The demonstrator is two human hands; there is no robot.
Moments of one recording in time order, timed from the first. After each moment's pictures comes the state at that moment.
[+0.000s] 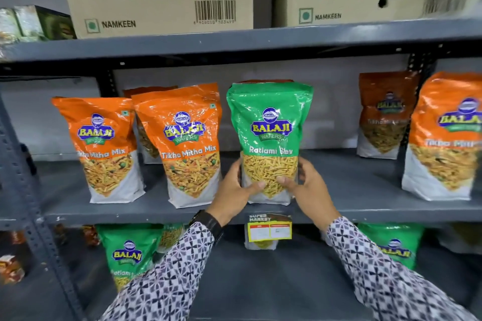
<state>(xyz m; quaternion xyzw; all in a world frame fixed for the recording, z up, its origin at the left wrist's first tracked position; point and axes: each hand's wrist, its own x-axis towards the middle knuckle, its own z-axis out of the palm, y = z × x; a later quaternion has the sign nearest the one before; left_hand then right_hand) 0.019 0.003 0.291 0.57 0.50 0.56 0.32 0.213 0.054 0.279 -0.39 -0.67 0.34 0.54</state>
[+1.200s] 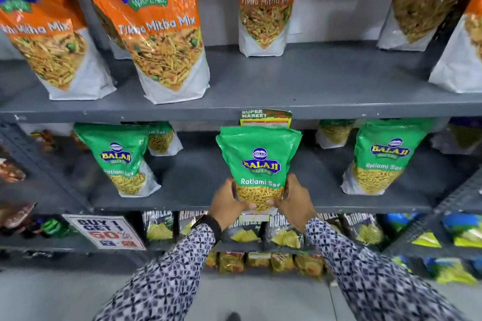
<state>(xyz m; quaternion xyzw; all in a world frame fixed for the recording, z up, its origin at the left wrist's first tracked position) 0.023 -0.063 0.029 0.49 0.69 0.38 0.39 0.221 -0.015 0.036 -0.56 -0.69 0.38 0.27</state>
